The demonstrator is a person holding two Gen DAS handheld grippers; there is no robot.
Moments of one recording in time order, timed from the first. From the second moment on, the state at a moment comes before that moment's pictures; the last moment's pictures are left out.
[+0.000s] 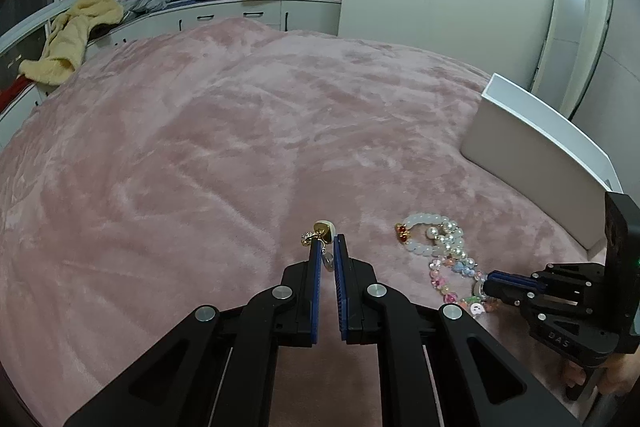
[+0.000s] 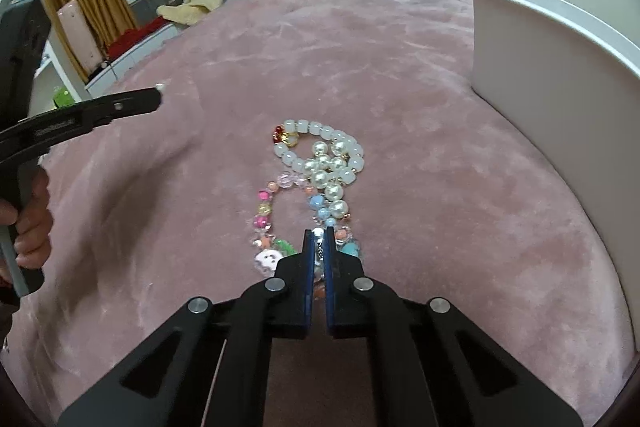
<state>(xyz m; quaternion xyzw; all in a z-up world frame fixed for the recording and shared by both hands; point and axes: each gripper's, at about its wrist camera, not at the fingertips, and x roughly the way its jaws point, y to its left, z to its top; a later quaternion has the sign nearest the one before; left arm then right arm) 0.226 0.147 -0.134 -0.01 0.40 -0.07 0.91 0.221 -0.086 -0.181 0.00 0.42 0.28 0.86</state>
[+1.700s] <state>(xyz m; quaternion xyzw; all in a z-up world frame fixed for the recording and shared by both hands) 0.222 0.098 -0.127 0.01 0.41 -0.12 0.91 0.243 -0.095 -0.200 0.13 0.44 0.28 0.84</state>
